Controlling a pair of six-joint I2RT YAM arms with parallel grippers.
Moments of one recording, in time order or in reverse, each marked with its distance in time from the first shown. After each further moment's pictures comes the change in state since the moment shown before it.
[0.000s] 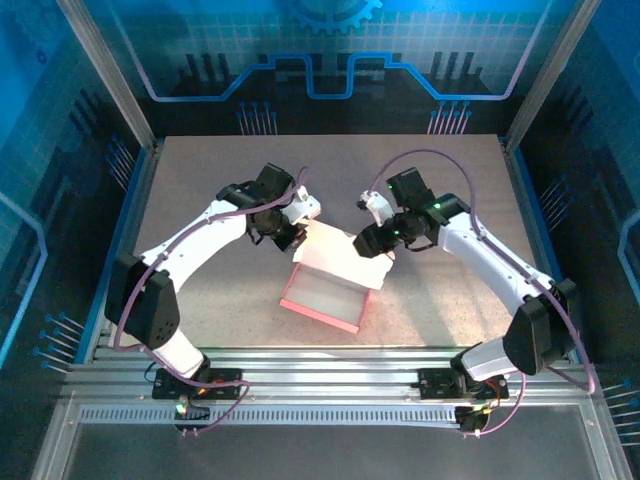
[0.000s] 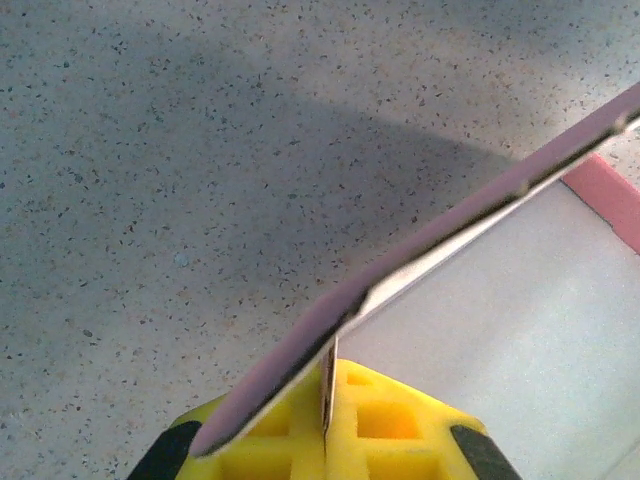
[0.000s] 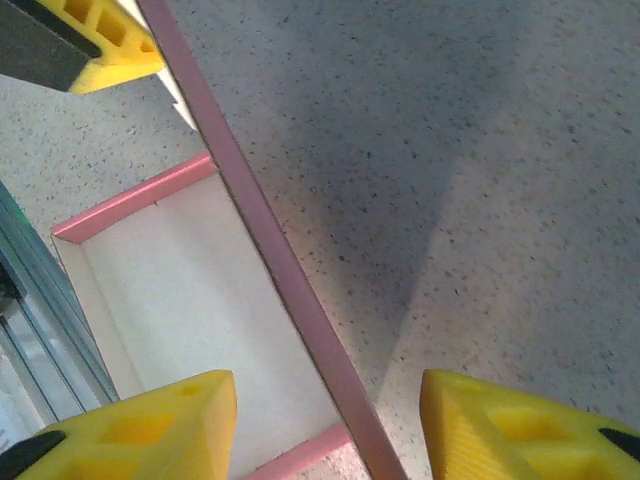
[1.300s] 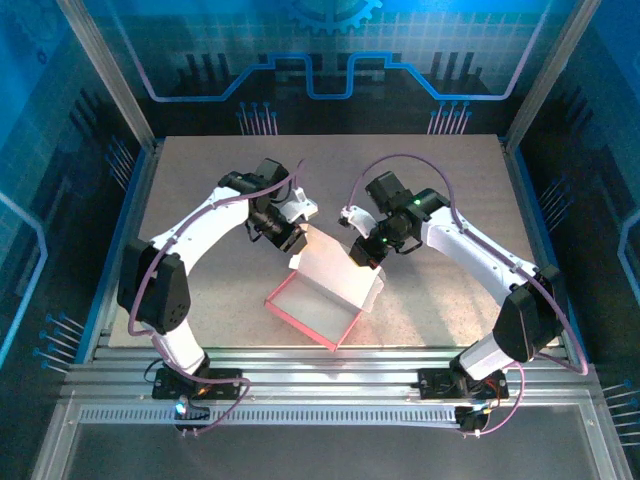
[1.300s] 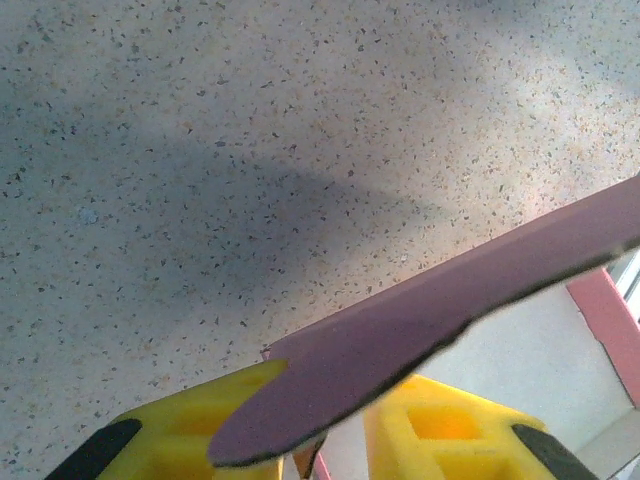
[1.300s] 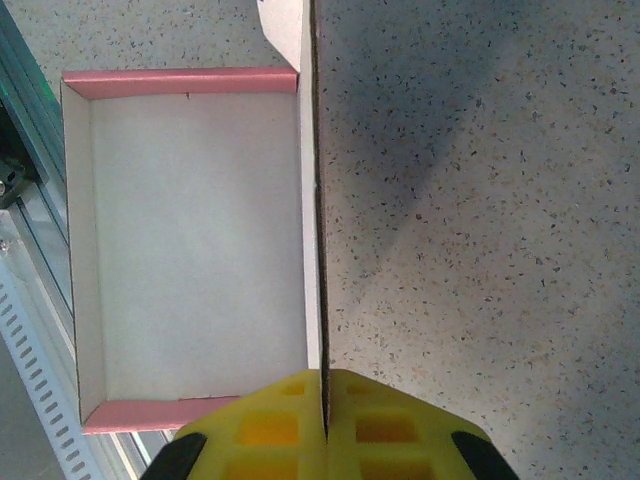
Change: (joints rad) left arm 0.062 0.107 0.108 -0.193 0.177 0.031; right arm 0.134 0.130 0.131 -0.174 0.006 -0.162
